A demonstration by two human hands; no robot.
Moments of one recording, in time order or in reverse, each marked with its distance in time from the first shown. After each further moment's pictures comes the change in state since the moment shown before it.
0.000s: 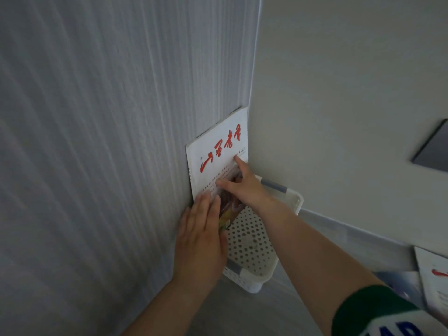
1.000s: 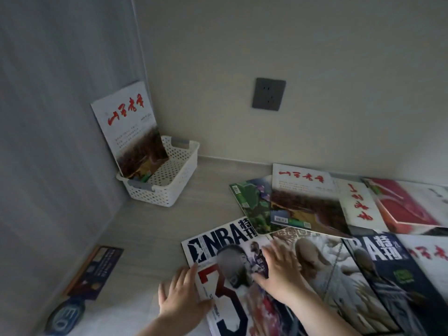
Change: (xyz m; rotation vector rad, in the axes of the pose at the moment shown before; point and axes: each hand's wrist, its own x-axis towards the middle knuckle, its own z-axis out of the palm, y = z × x) left_hand -0.254 0.093 0.017 -0.026 -0.888 -0.150; right_hand -0.414 0.151 -0.085 -0.950 0.107 0.485
